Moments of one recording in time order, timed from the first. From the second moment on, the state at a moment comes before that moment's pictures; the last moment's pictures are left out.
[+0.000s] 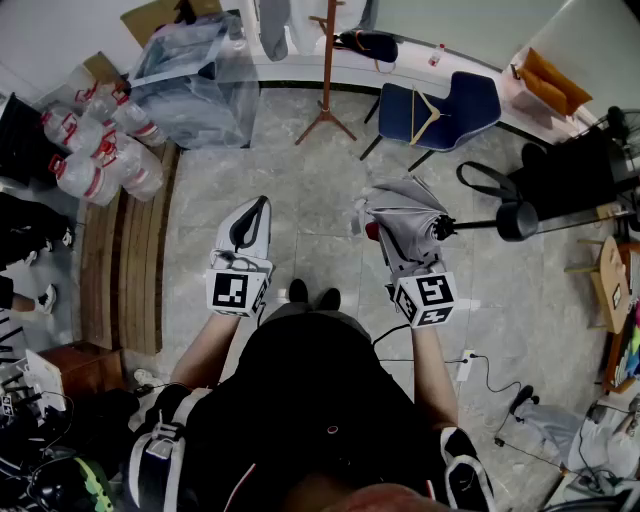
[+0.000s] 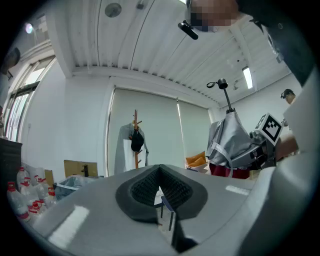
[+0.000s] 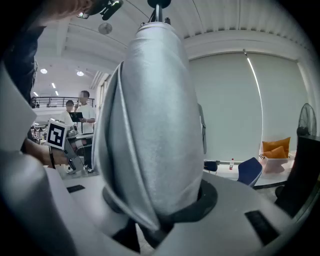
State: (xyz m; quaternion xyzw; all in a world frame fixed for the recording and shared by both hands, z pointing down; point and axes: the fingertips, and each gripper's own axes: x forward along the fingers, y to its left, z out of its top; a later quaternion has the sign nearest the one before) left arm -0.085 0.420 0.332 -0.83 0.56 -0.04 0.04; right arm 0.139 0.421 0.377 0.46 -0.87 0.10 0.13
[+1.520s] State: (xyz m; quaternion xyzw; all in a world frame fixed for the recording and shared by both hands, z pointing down) left arm -0.103 0.391 0.346 -0.83 0.56 -0.04 0.02; right arm 0.130 0.376 0.363 0.47 -0.87 0.06 0.13
